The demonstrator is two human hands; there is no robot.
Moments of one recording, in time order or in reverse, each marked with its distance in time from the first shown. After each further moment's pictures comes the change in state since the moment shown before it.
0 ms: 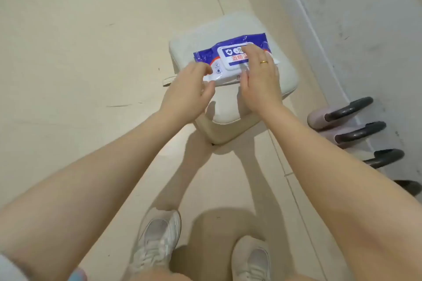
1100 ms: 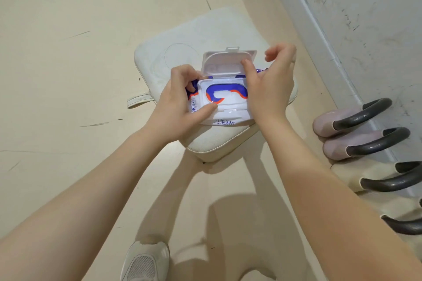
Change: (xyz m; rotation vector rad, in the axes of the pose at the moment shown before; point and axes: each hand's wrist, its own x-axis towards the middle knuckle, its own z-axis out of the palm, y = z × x) left_hand 0.041 -0.014 0.046 -0.341 -0.038 0.185; right_hand 0.029 0.042 0.012 0.451 0.389 0.260
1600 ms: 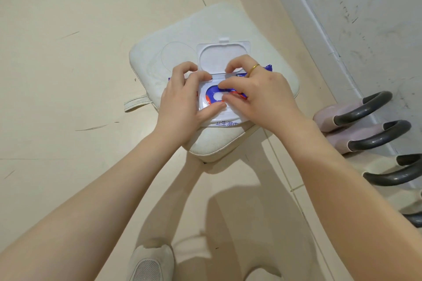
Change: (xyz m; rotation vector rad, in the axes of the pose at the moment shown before) left_hand 0.011 0.000 0.010 0.254 0.073 -0.090; right_hand -0.002 -0.003 -0.017 -0.437 -0.533 -0.589
